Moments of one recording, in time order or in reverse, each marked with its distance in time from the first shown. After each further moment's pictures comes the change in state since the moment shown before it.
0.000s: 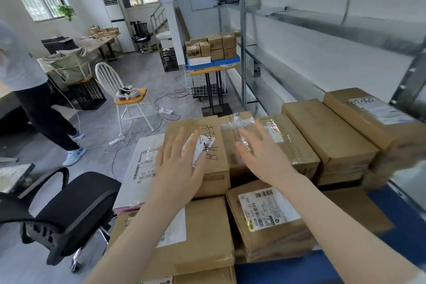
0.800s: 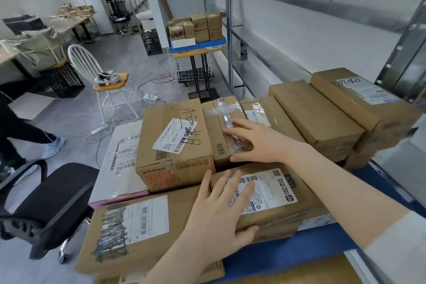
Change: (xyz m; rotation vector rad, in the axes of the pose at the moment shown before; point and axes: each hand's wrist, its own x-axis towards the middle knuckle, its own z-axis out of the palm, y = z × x) left_hand -0.076 0.055 0.063 0.274 -0.326 0.544; right_hand 0.024 0.064 -0.012 -0.241 -0.427 -0.175
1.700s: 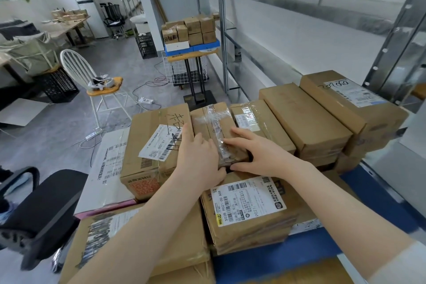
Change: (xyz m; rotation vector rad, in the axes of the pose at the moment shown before) left_hand 0.100 -0.042 -0.052 0.470 -0.213 -0.201; right_hand -0.032 0.006 0.007 0.160 0.129 -0.014
